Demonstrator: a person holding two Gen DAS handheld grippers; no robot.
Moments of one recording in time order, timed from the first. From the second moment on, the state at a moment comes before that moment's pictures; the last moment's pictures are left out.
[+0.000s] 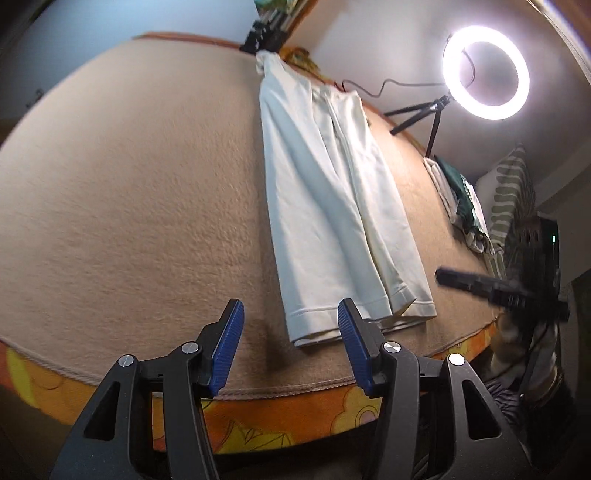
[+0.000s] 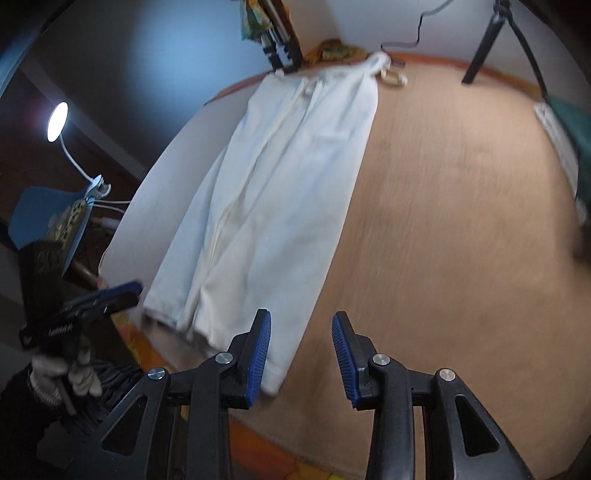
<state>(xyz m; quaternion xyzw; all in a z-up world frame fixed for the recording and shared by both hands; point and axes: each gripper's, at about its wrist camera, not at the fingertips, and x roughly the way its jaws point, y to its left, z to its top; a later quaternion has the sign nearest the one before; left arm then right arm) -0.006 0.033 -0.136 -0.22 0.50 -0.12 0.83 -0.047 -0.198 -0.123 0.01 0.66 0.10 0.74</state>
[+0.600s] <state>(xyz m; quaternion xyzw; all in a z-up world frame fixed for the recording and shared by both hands) -0.006 0.021 -0.124 -0.21 0.46 -0.15 0.85 -0.072 -0.191 -0.126 0.02 0.65 0.14 0.74</state>
